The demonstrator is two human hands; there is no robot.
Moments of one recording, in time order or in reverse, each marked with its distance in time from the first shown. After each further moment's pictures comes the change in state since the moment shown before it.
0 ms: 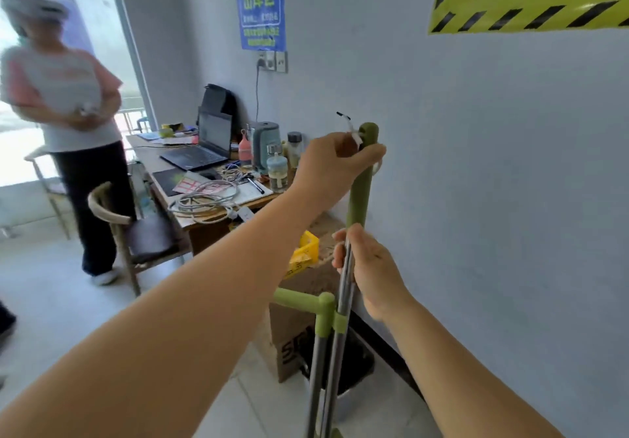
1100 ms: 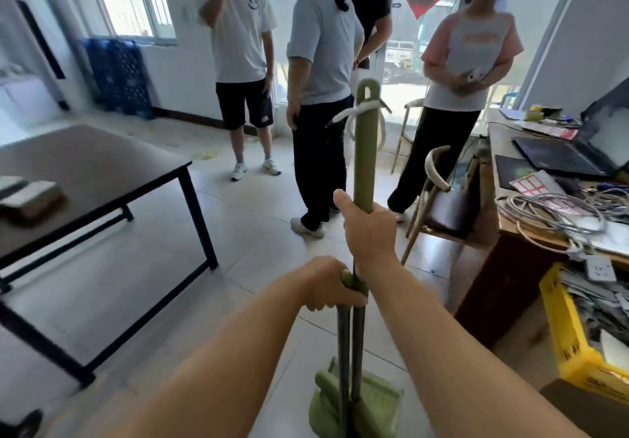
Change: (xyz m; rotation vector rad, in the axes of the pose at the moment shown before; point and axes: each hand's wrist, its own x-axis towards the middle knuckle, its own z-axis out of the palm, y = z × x) left_hand -0.229 -0.201 -0.266 0.592 0.177 -1.055; right_hand -0.049 -0.004 0.382 0.182 -0.811 0.118
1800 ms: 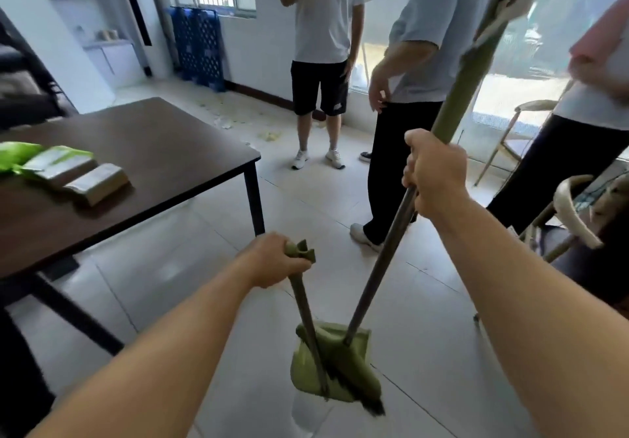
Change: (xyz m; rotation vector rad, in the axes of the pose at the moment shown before) left_hand 0.072 -0.265 -0.183 -0.237 0.357 -0.368; right_hand 0.223 -0.007 0.213 0.145 -0.157 0.041
